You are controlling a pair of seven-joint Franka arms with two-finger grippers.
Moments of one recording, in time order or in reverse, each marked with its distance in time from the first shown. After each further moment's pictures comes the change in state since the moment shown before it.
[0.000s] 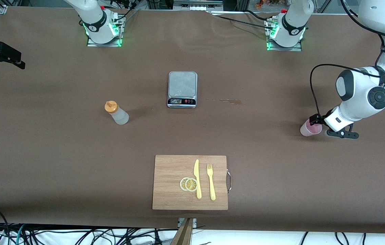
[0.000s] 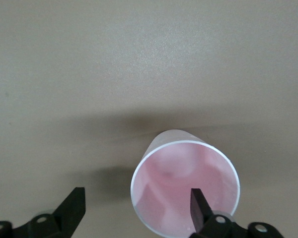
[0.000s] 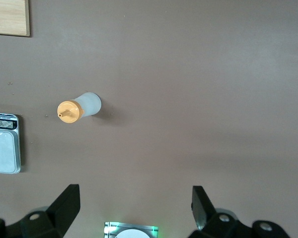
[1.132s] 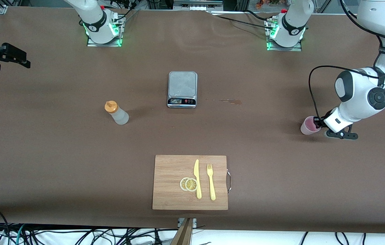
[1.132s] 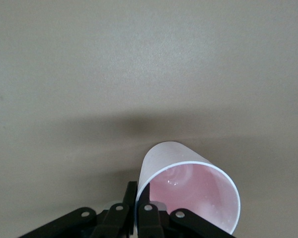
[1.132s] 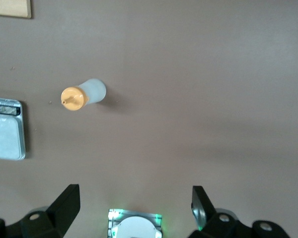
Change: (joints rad) left arm -0.002 -0.001 -0.005 0.021 -0.034 -0.014 0.001; right arm 0.005 0.020 0.007 -0.001 0.022 -0.064 -0.011
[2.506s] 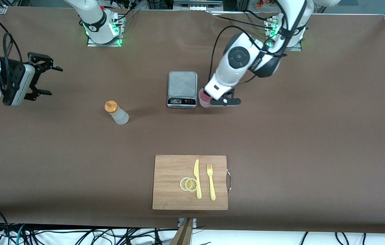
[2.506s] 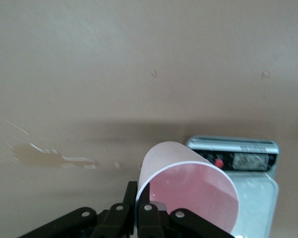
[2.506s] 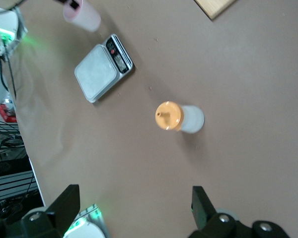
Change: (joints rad) left arm -0.847 -0.014 -0.032 0.138 -0.237 -0.095 -0.908; right arm -0.026 0.203 -0.041 -0.035 0.413 0.038 -0.972
